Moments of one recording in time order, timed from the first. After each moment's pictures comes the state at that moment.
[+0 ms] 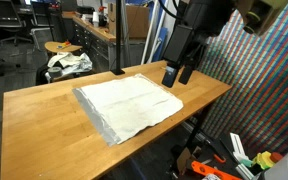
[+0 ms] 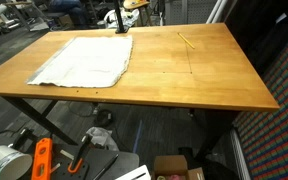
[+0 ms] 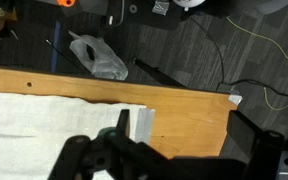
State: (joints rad) arm 0.27 -0.81 0.04 -2.66 0.32 1.89 -0.04
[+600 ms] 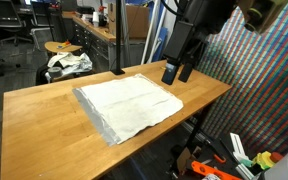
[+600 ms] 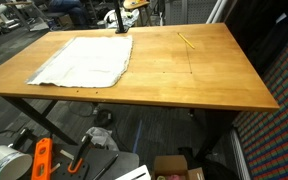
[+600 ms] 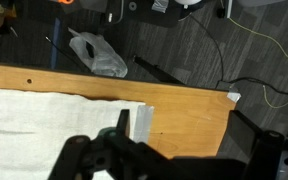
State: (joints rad) arm 0.27 -0.82 0.04 -2.65 0.32 1.89 -0.04
